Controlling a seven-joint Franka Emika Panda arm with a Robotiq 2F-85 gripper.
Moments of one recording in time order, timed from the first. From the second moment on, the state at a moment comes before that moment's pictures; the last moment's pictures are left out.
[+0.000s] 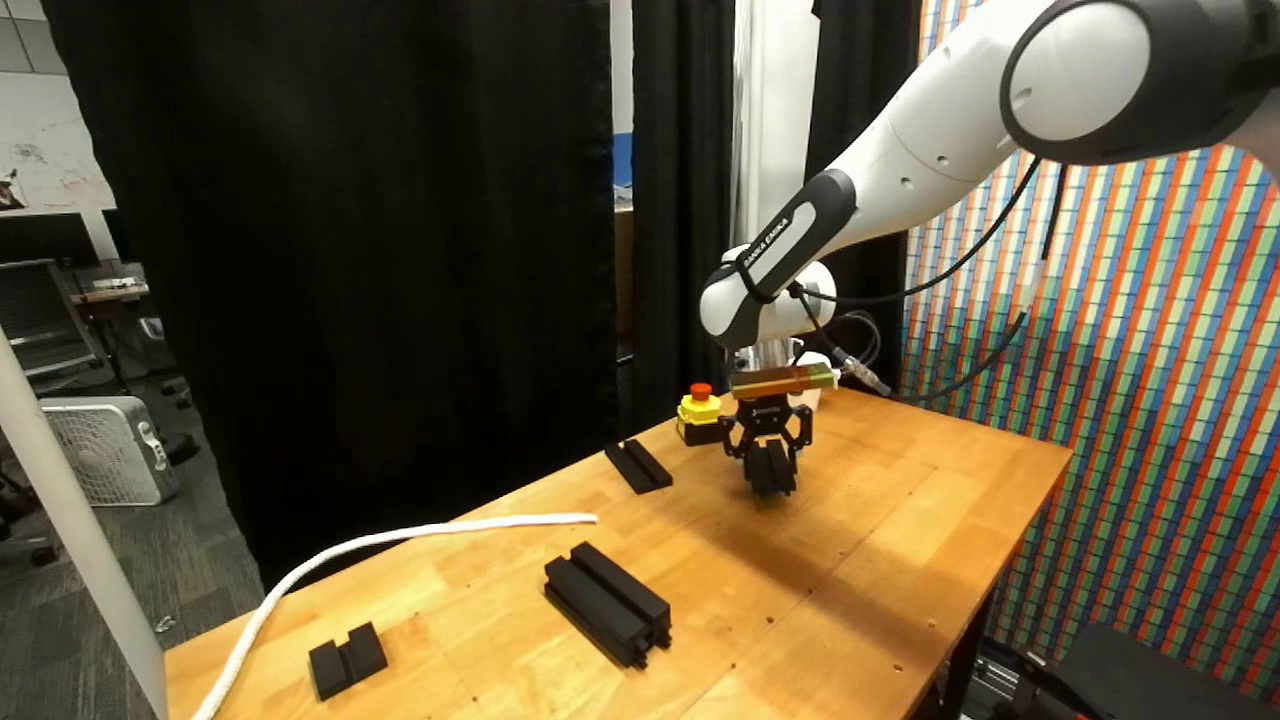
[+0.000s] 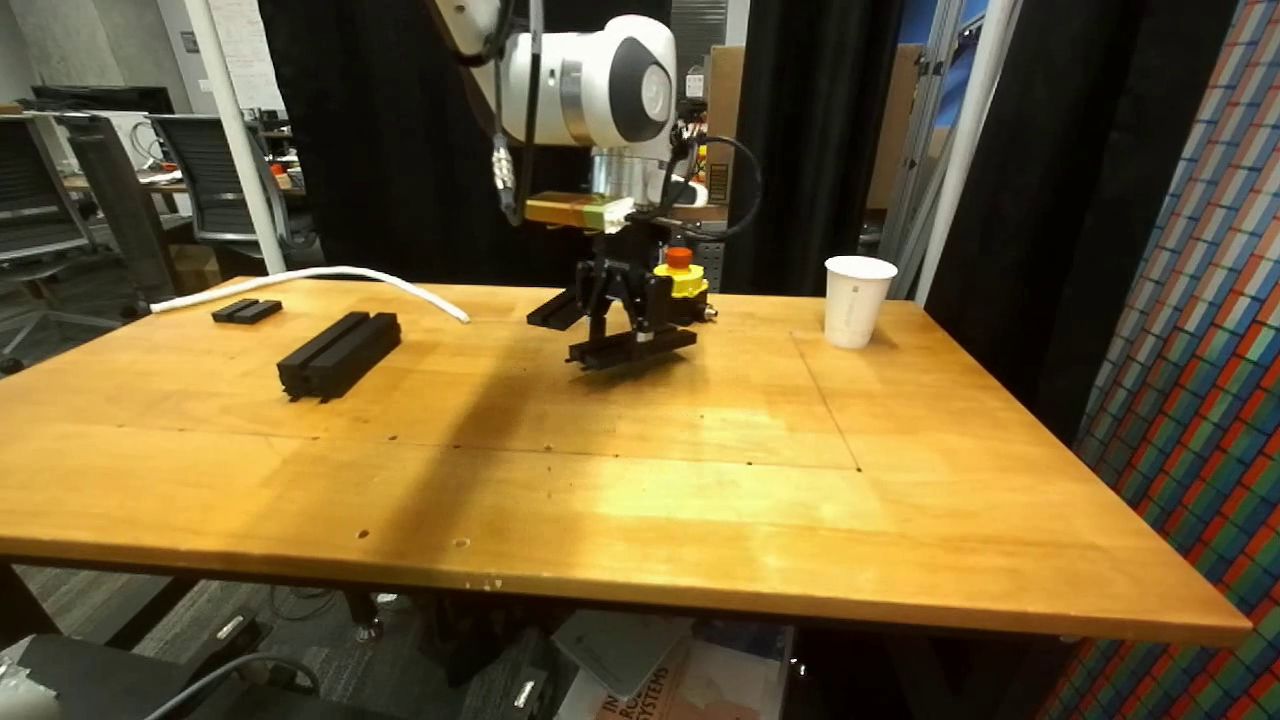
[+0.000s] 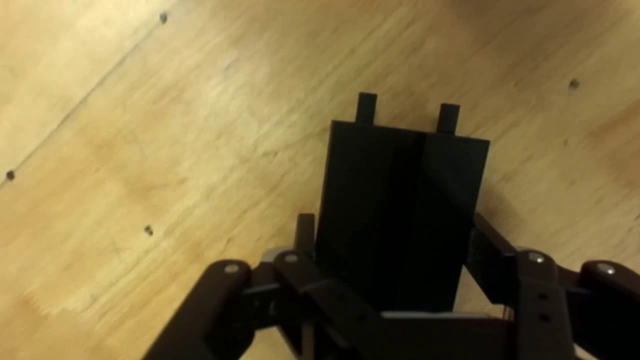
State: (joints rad) arm 0.02 0.48 -0.13 -1.87 0.04 2.14 0.43
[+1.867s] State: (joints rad) arm 0.30 0.13 0.22 -2.25 -0.06 2.34 0.40
